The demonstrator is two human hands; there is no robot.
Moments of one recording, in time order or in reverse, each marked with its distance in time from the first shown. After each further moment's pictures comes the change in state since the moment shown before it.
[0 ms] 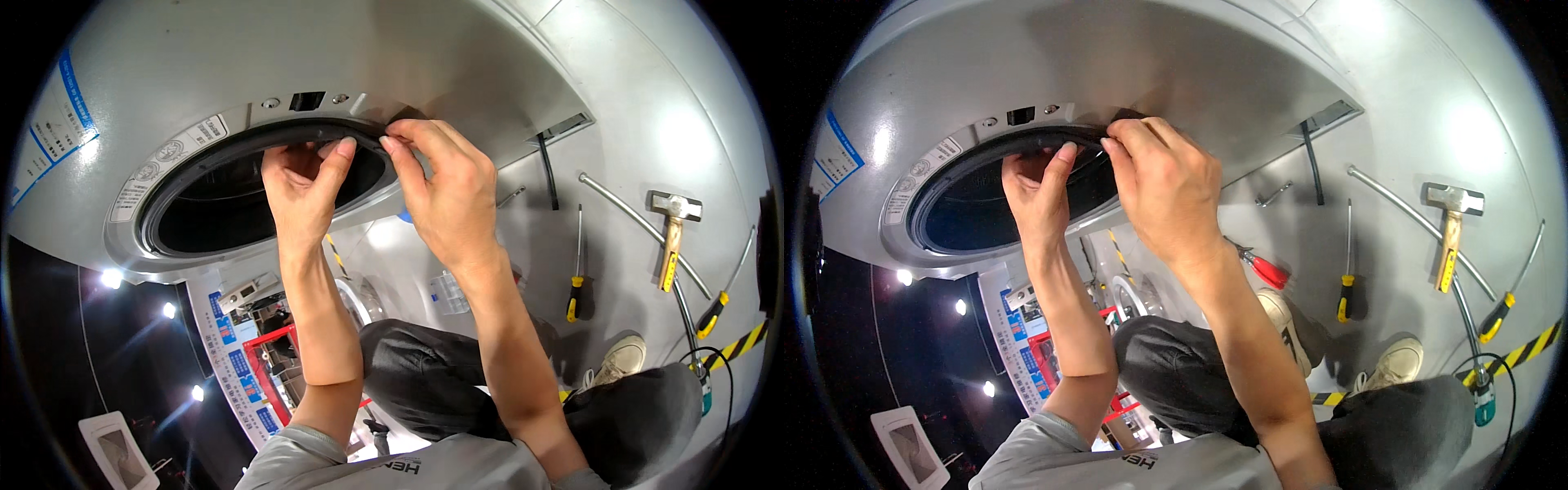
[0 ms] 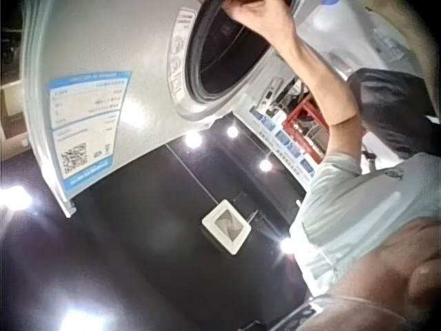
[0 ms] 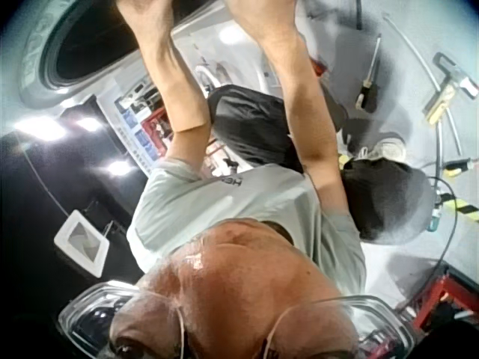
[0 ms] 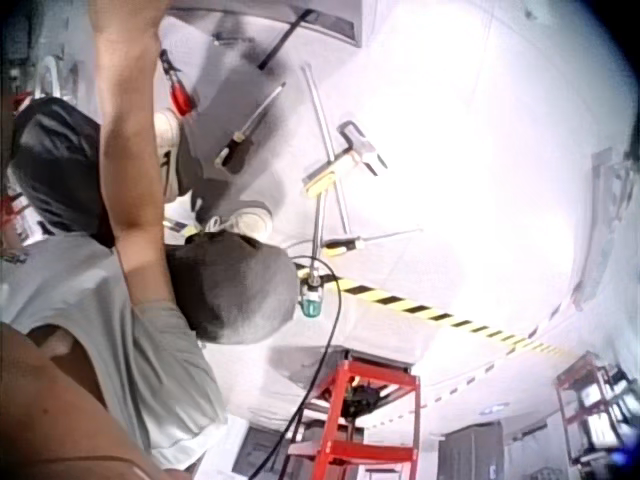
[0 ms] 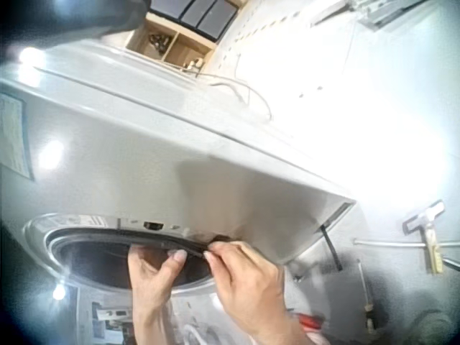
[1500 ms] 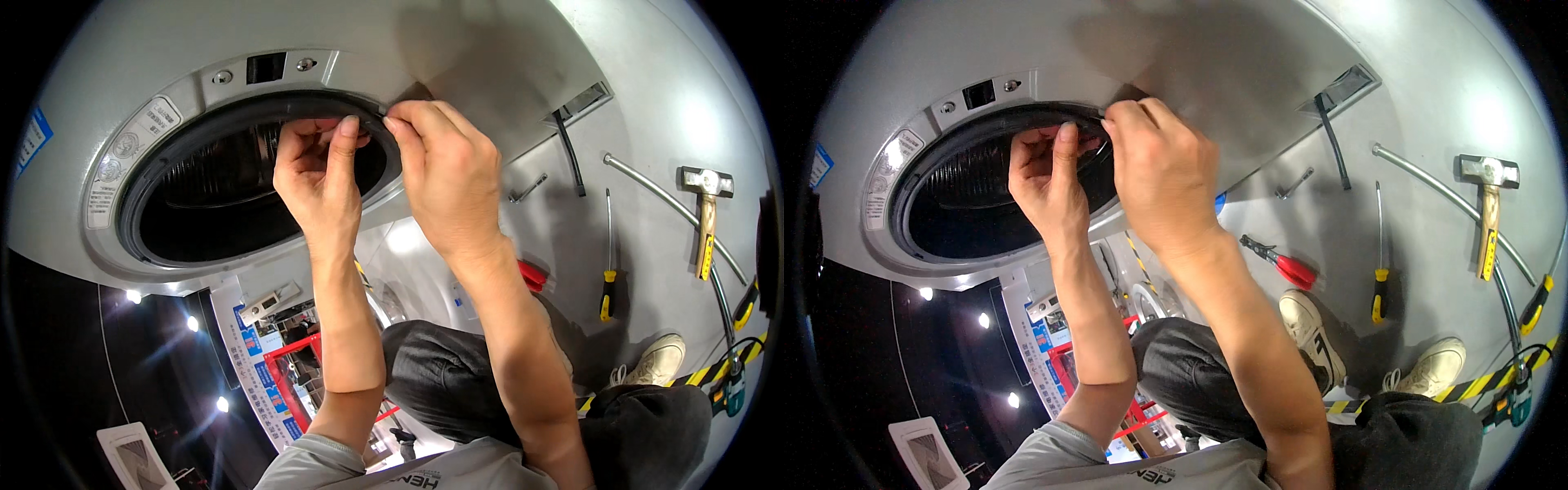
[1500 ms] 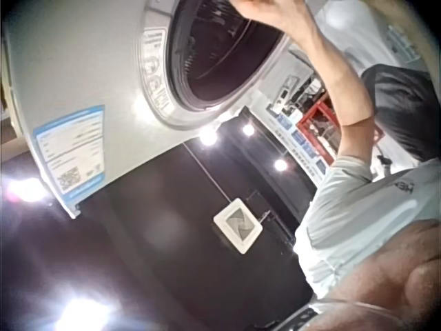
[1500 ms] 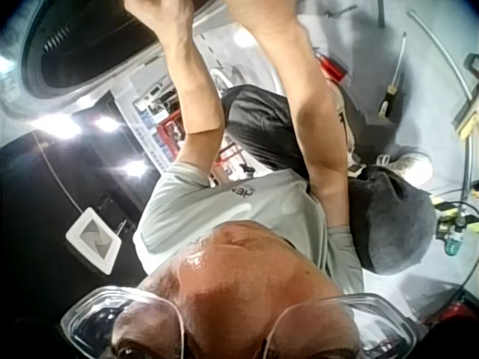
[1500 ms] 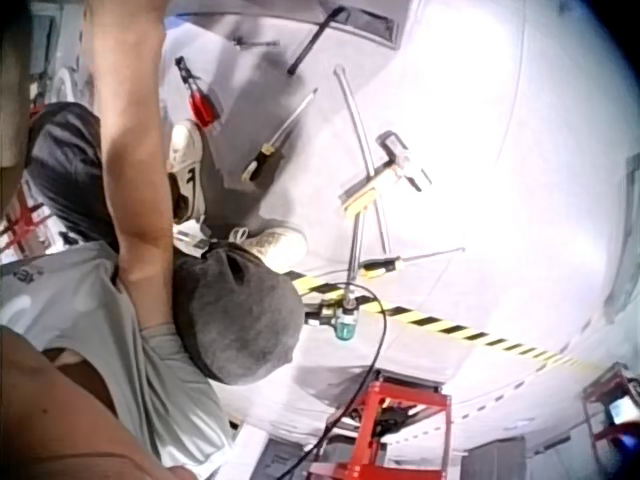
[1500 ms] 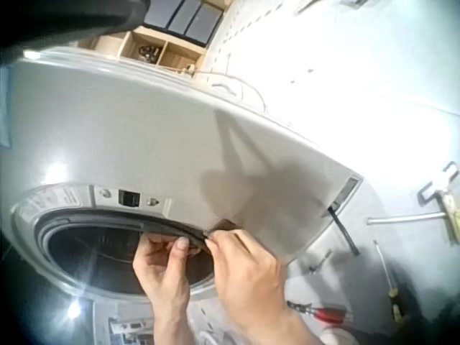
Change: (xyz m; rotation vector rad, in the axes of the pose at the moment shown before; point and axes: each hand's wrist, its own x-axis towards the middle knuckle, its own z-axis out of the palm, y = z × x) left_hand -0.015 -0.037 0.018 0.153 0.132 0.120; right_hand -0.020 0.024 0.018 -0.089 0.115 -0.017
